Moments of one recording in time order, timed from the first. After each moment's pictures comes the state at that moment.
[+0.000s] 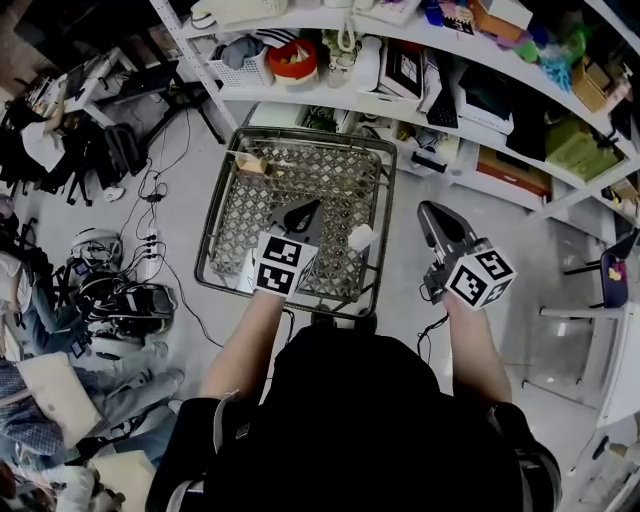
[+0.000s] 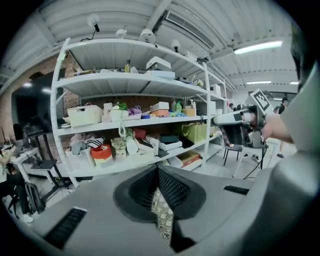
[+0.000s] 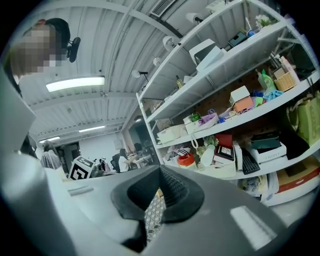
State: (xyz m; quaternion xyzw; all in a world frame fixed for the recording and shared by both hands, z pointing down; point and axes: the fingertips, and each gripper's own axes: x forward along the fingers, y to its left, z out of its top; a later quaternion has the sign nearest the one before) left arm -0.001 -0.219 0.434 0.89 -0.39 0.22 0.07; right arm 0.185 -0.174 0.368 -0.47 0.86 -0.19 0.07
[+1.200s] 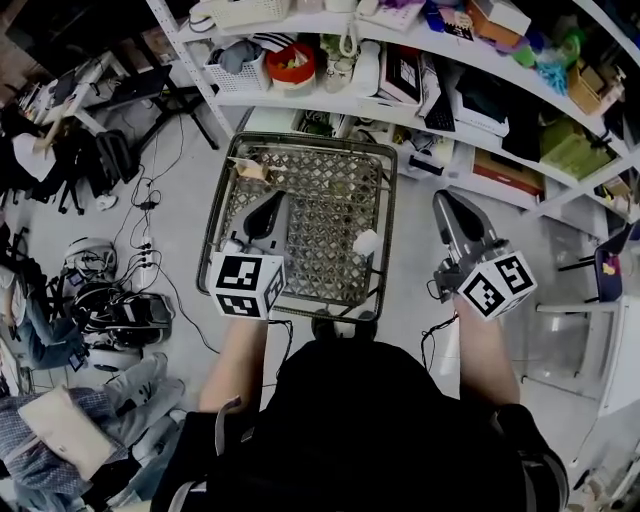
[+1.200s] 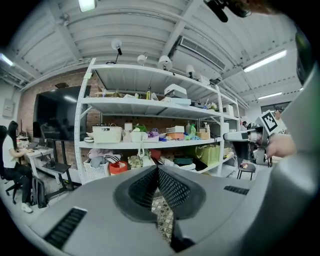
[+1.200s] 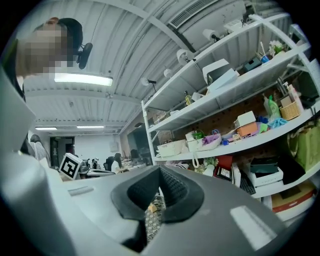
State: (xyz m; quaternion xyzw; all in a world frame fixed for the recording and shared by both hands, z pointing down) left arm -0.076 -0.227 0.335 0.88 -0.47 0.11 0.06; right arm 0.167 -0.176 0.290 -0.51 0.85 -0.11 0.08
